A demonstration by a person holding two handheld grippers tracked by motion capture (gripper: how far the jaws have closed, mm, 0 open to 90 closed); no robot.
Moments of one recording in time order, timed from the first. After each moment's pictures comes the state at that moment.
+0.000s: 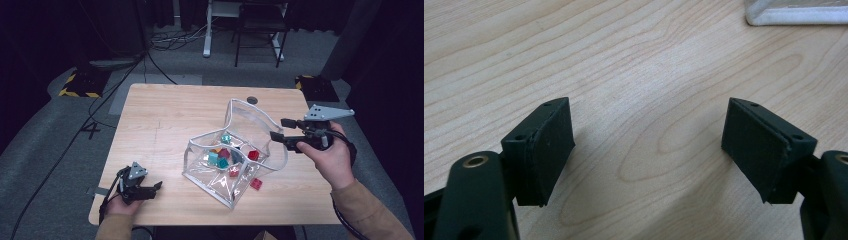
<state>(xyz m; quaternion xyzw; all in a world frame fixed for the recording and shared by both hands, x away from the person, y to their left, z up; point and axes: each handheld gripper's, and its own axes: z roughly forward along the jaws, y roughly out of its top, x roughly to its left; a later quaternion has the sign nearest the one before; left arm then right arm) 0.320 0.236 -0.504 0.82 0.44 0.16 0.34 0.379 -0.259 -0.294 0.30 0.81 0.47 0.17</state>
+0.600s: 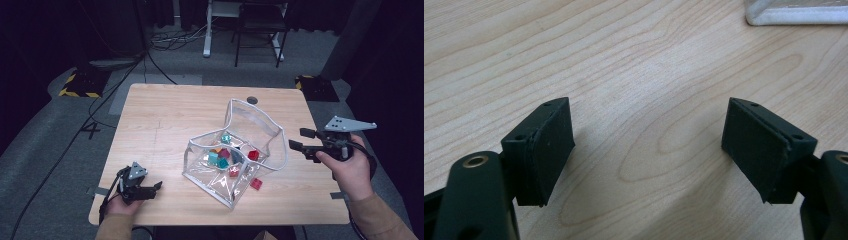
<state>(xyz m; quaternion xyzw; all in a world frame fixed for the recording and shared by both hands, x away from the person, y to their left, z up) 0.320 0.236 -0.504 0.82 0.44 0.16 0.34 0.363 -0.310 -0.316 0.35 0.80 0.46 0.18</state>
